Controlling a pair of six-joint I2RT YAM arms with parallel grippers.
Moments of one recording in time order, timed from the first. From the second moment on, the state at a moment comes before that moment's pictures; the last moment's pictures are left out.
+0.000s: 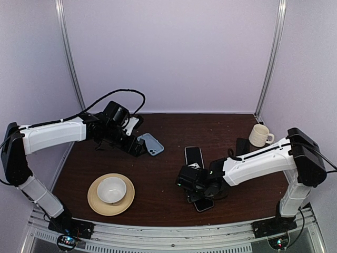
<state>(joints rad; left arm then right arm) -0.67 1.54 1.17 -0.53 0.09 -0.13 1.21 1.77 1.05 -0.60 0.44 0.84</state>
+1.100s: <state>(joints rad) -0.84 1.60 1.24 -0.61 -0.01 -0.03 1.17 1.60 1.06 -0.72 0.20 0.67</state>
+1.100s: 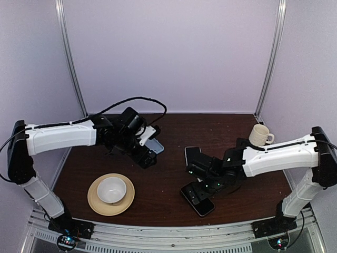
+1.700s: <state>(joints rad) -1.09 1.90 1.28 -0.56 0.16 -0.23 1.04 1.51 0.82 -0.66 -0.03 0.70</state>
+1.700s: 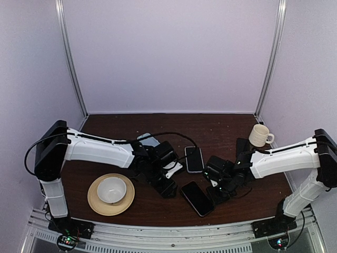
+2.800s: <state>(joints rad) -0.96 1.82 1.20 -0.51 0.17 -0.26 1.23 1.71 1.03 -0.68 0.02 0.70</state>
